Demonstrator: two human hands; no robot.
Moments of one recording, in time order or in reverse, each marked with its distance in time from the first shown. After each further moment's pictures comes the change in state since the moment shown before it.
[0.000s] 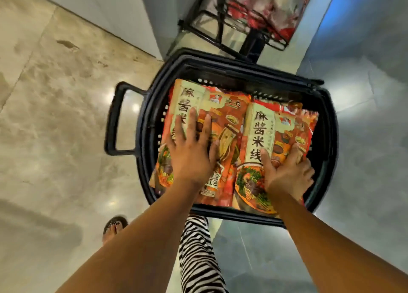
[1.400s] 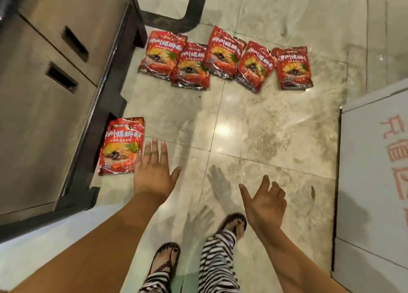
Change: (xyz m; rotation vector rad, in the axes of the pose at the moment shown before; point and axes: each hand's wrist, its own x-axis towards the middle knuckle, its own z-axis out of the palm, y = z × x) left_hand -0.298 -0.746 -0.140 -0.437 0.139 -1.230; right_hand -0.556 -0.644 0.100 -0.542 -0.121 -1.348
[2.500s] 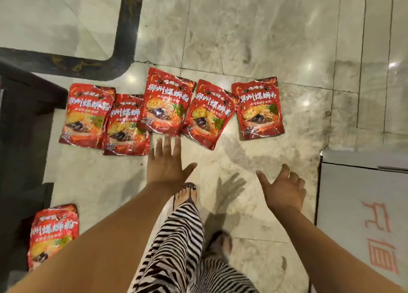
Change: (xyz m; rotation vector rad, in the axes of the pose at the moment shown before) left_hand 0.428 0.335 -0.129 0.101 -0.171 0.117; right_hand 0.524 0.031 -0.187 -0.032 -0.124 0.164
